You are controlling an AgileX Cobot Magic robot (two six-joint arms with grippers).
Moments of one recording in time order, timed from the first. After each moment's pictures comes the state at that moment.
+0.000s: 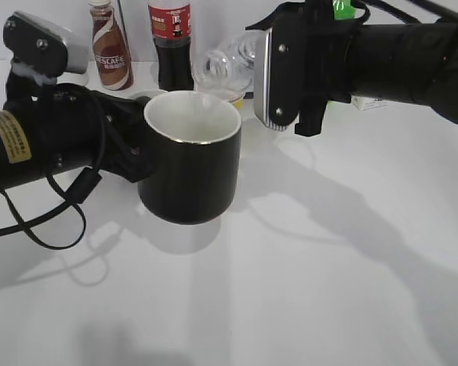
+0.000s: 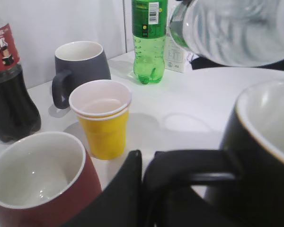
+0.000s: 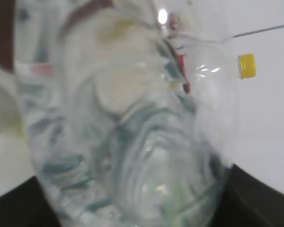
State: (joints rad) left arm -0.55 1.46 -0.59 0.39 -0.54 -0.27; right arm 0.54 1.63 -0.94 -0.64 -0.37 -0.73
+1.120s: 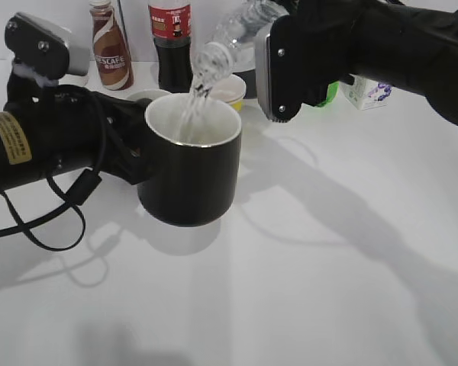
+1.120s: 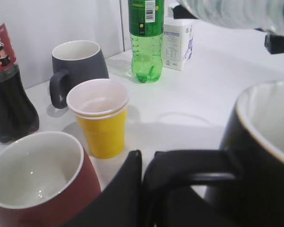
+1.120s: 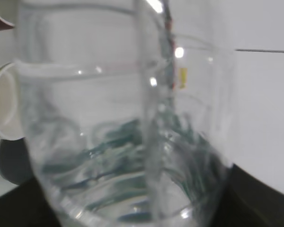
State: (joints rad) left arm -0.55 1.46 -0.59 0.40 -0.54 -0.27; right arm 0.54 1.63 -0.95 -0.34 -0.51 -1.27
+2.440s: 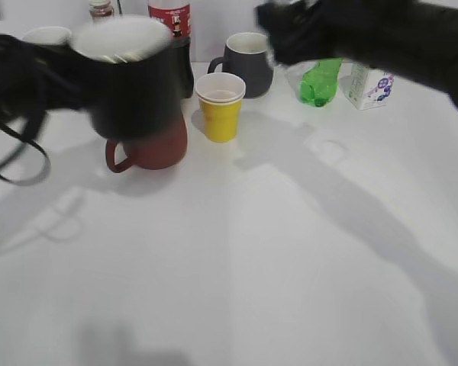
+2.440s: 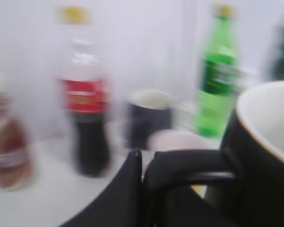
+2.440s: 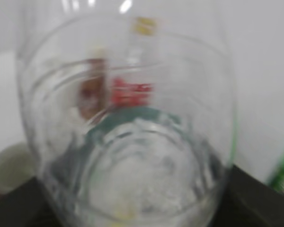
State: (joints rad) left arm -0.35 1.46 -0.59 0.30 -0.73 -0.27; right arm 0.48 1.61 -0.91 -0.30 -0.55 0.14
